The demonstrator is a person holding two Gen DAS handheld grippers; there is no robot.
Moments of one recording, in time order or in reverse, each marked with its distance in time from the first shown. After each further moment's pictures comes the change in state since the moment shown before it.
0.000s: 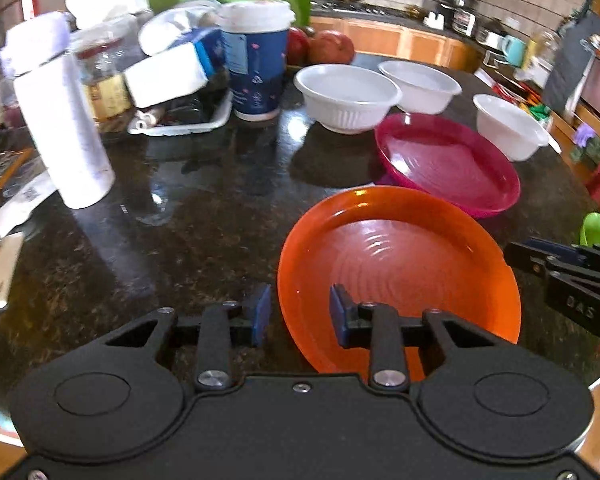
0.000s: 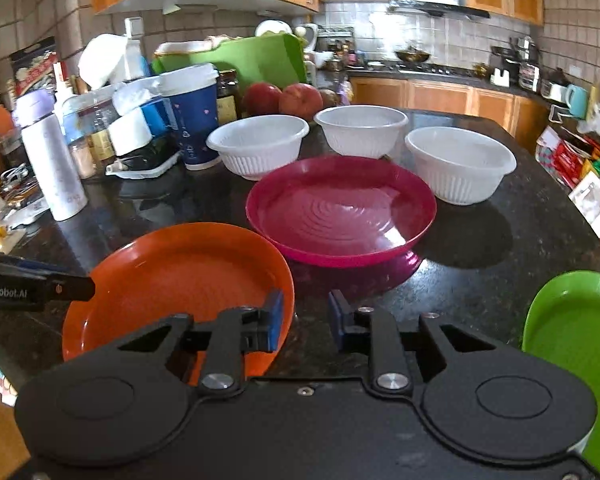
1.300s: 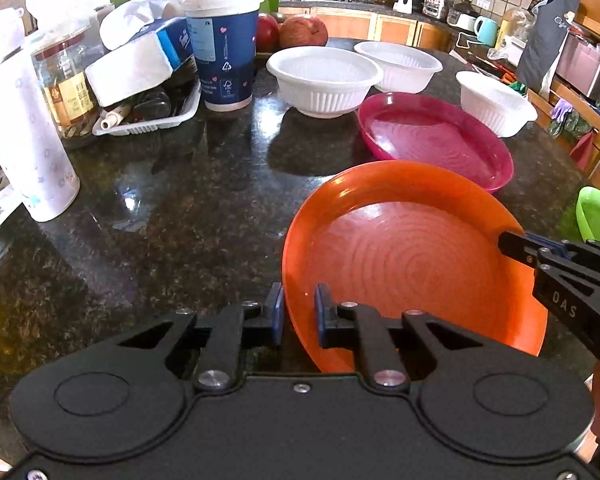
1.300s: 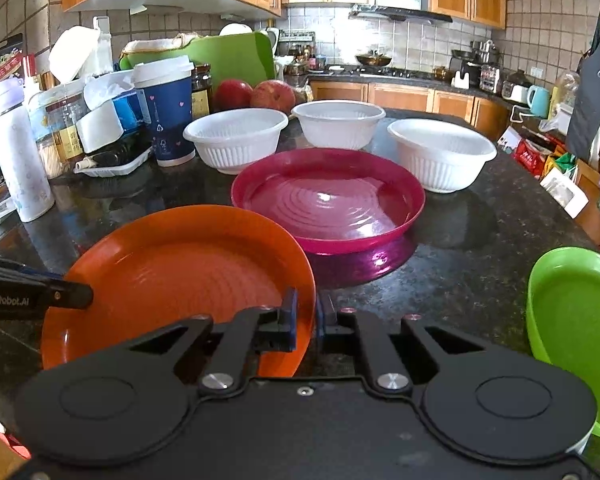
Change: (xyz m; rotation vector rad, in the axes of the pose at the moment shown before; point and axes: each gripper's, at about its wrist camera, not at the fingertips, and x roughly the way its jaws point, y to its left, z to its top) left arm 0.020 0.006 0.003 0.071 0.017 -0.062; right arm 0.011 0.027 -0.011 0.019 -0.030 -0.123
